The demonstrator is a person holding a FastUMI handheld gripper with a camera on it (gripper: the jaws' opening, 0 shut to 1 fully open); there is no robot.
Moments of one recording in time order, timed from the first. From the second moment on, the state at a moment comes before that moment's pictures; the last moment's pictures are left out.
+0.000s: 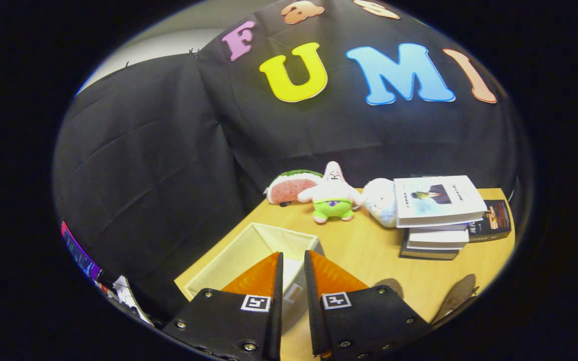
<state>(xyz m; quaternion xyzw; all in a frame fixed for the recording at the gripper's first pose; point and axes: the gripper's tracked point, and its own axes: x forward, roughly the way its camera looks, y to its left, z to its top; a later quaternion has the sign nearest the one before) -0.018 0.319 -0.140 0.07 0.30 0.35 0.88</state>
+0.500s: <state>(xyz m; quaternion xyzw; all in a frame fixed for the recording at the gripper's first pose) -0.025 0.206 -0.232 0.01 0.36 0.25 0.90</state>
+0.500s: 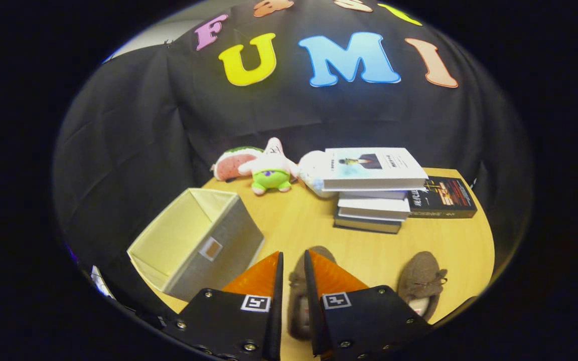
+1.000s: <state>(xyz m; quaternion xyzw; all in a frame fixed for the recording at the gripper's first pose) -0.051 0.176 -0.317 0.00 0.47 0.22 0.86</state>
